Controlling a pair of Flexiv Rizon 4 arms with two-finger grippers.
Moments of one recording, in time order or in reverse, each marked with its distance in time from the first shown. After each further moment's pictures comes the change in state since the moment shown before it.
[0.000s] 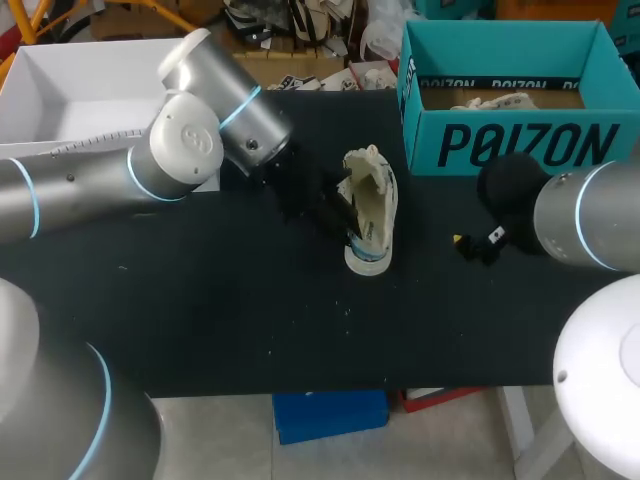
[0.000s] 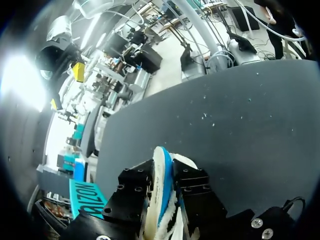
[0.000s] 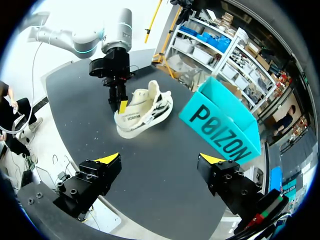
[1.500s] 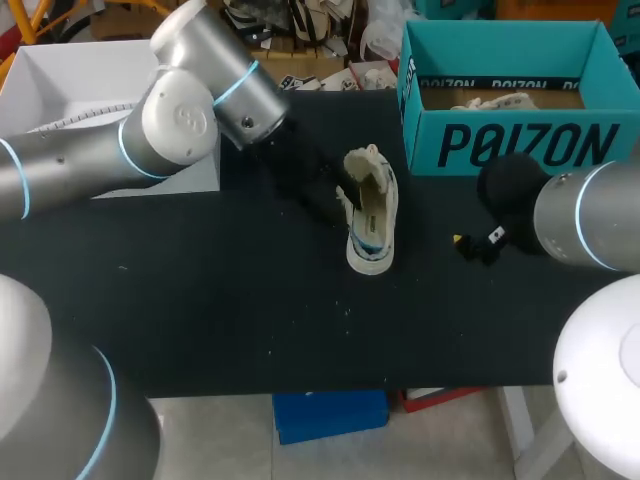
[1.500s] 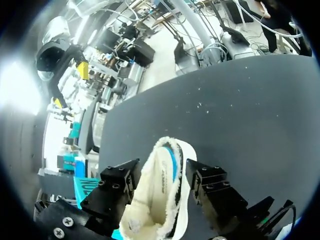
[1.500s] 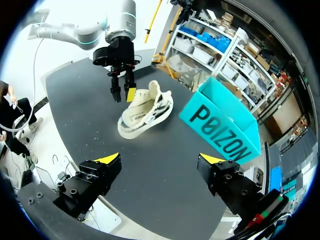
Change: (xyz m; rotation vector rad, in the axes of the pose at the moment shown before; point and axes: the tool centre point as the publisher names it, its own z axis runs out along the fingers) left arm -0.009 0.011 -0.036 -0.098 0.068 0.067; right arm 0.000 0.000 0.000 0.000 0.000 0.000
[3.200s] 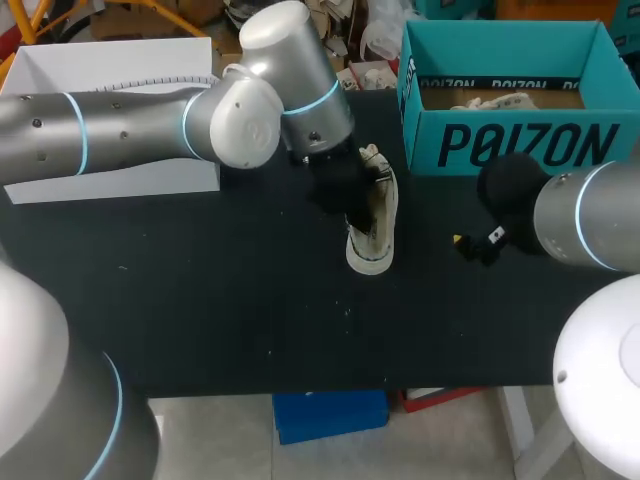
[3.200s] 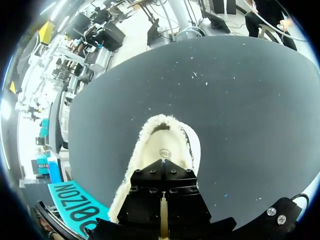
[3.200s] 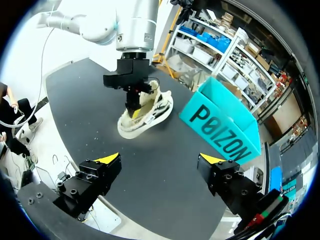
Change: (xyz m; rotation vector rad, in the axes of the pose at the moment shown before) left arm -0.005 0.027 0.052 -0.111 0.283 0.050; right arm 0.000 0.000 0.000 0.000 0.000 0.000
